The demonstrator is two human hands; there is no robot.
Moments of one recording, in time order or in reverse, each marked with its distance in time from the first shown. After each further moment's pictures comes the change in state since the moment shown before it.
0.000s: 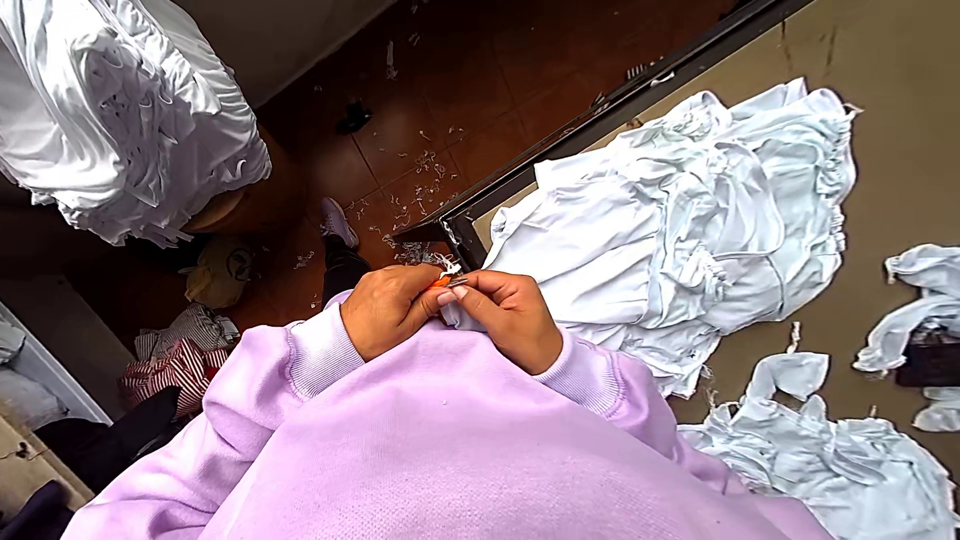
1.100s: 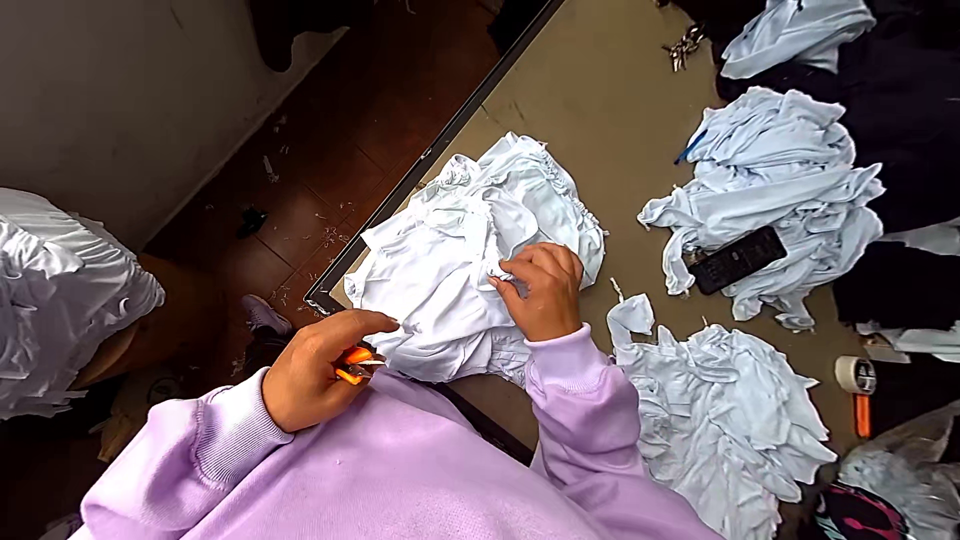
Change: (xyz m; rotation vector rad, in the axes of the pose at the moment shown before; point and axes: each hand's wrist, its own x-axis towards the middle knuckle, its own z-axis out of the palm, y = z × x) left_hand 0.076 0.037 0.027 -0.233 -0.170 0.356; right_hand -0.063 0.042 -0.182 -1.020 0.600 -0.071
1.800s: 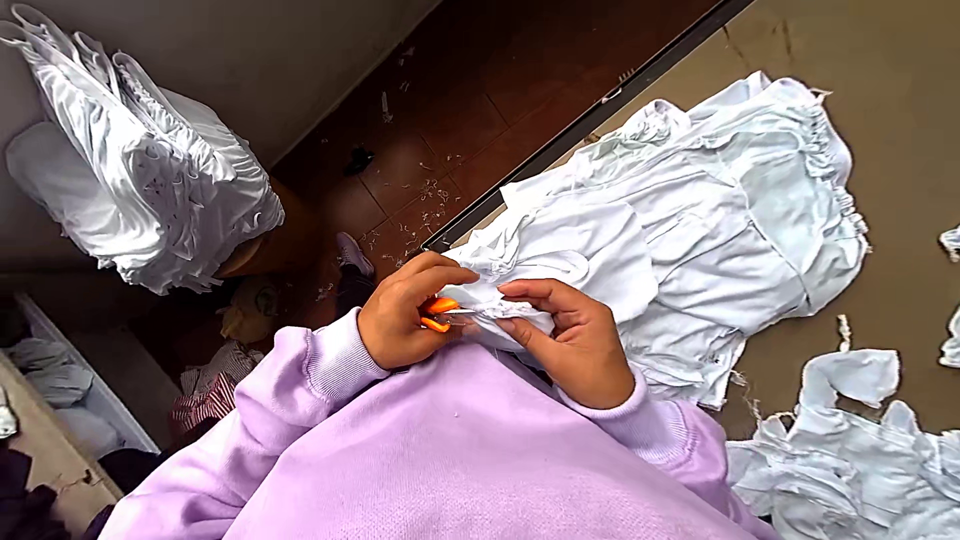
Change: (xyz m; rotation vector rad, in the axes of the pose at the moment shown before) left_hand -0.040 -0.002 -0.015 0.057 0.181 -0.188; right_hand -0.019 -0.132 0.035 1.086 -0.323 0.008
